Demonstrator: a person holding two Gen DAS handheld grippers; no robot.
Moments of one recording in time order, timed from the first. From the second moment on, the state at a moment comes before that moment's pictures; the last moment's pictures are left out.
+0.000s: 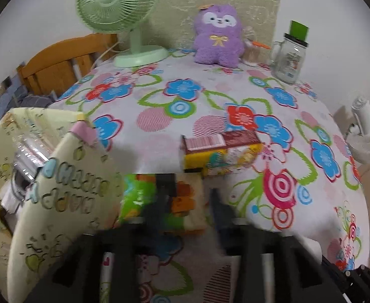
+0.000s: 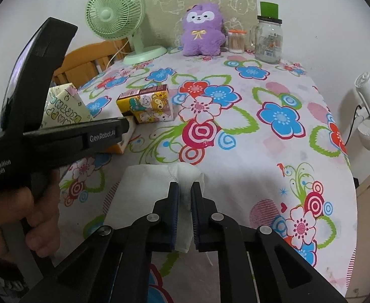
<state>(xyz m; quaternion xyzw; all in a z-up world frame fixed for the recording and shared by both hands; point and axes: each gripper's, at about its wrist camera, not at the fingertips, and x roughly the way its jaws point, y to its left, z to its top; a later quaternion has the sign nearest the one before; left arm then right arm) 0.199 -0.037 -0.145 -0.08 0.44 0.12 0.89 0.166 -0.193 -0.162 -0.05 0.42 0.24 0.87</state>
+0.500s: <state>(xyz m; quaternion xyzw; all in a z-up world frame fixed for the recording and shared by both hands) 0.205 -0.058 -0.161 -0.01 0.45 0.17 0.88 0.166 -0.193 -0.167 -0.05 0.42 0.24 0.87</state>
